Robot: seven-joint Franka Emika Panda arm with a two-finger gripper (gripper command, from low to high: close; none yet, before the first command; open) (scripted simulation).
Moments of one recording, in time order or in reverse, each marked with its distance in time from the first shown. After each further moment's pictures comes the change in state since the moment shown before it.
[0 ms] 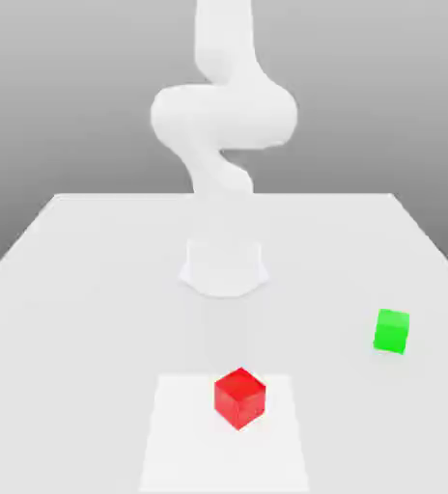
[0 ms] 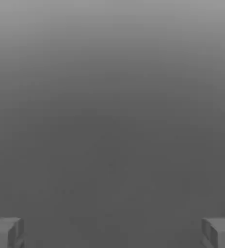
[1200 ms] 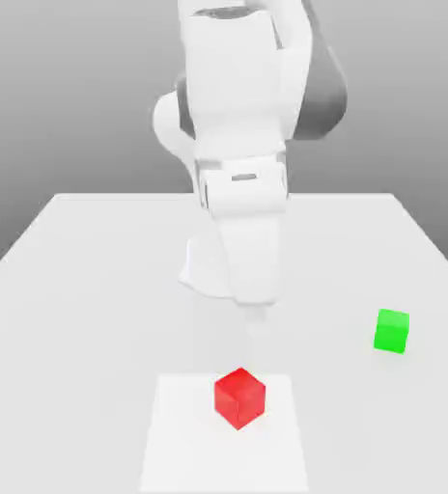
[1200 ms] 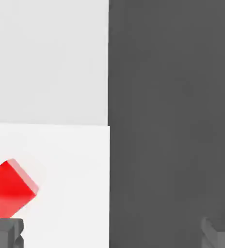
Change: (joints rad) arm 0.492 0.555 -0.460 -0.359 -0.038 0.351 -1.557
